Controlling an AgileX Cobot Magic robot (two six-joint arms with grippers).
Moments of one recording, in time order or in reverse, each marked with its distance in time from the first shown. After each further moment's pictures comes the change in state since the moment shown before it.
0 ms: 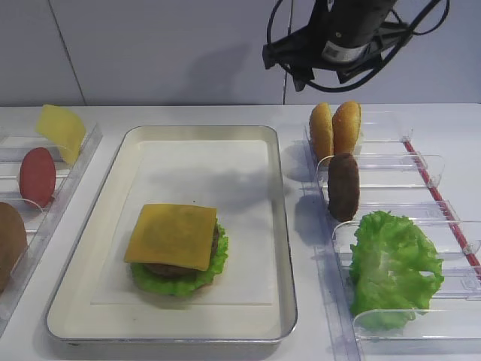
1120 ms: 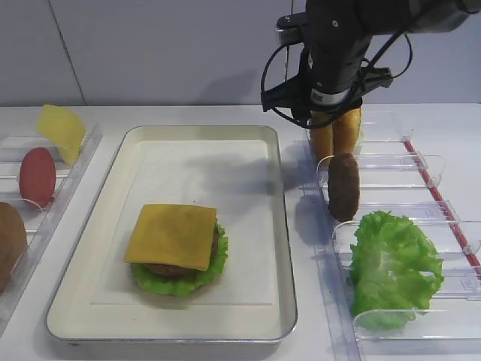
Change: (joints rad) left arm 0.000 0.000 0.000 0.000 0.000 0.000; right arm 0.000 0.172 -0.005 -0.108 -0.029 0.139
